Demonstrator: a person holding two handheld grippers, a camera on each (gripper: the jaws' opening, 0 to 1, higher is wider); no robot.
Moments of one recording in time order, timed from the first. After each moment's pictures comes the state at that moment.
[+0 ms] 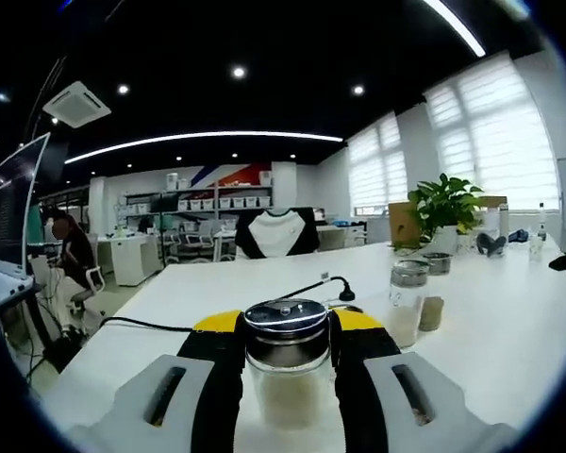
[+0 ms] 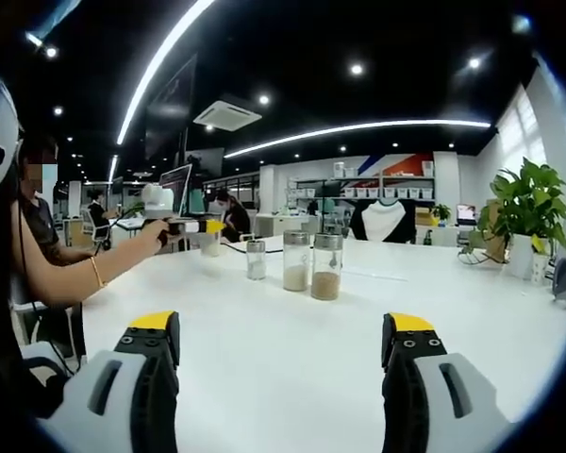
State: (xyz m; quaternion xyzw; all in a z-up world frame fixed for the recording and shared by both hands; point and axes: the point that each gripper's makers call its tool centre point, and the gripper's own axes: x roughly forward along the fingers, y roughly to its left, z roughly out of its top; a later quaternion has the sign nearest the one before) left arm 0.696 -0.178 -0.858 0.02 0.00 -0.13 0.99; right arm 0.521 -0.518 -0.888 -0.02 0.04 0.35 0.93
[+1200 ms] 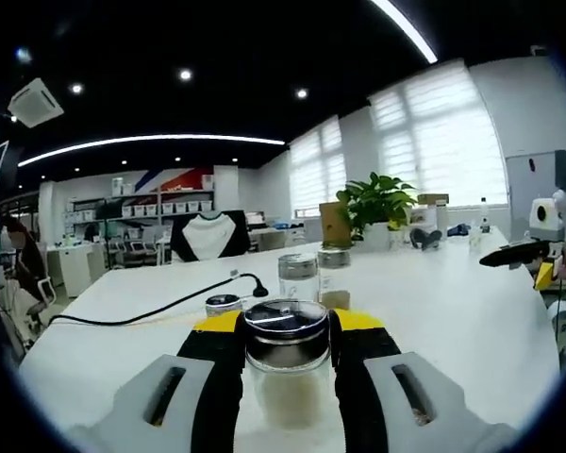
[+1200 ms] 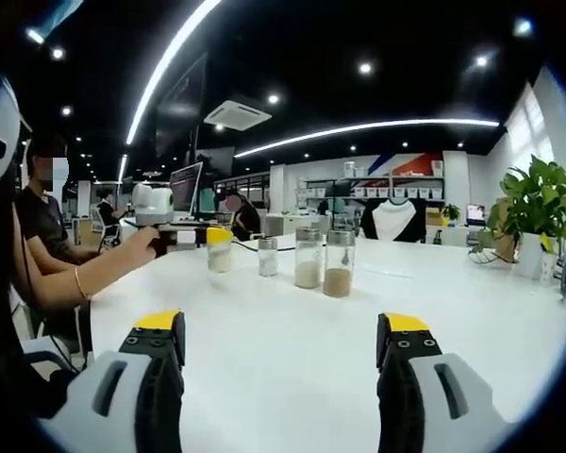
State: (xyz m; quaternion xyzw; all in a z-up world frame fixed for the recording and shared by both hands) left arm 0.635 -0.280 -0.869 0.03 0.00 -0.28 0.96; right arm 0.514 -0.507 -0.896 -0.02 0.03 0.38 0.93
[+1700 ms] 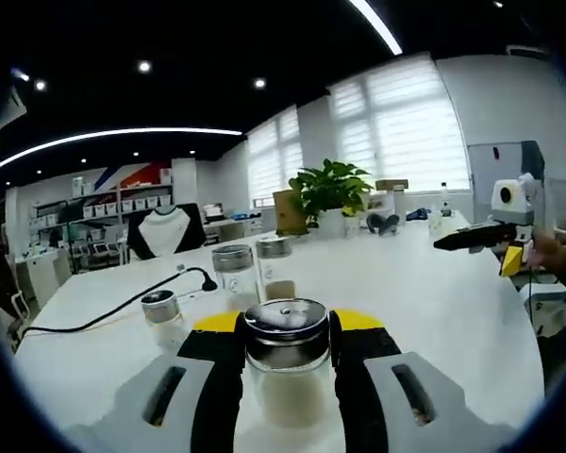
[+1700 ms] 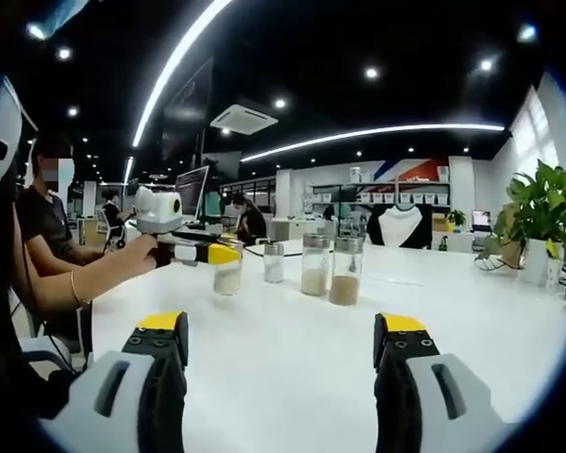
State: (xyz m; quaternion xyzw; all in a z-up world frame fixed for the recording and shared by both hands) left arm 0.613 -0.332 -0.885 0.07 0.02 -0.36 0.93; right arm 0.517 -0.496 -0.891 -0.02 0.02 0.39 0.92
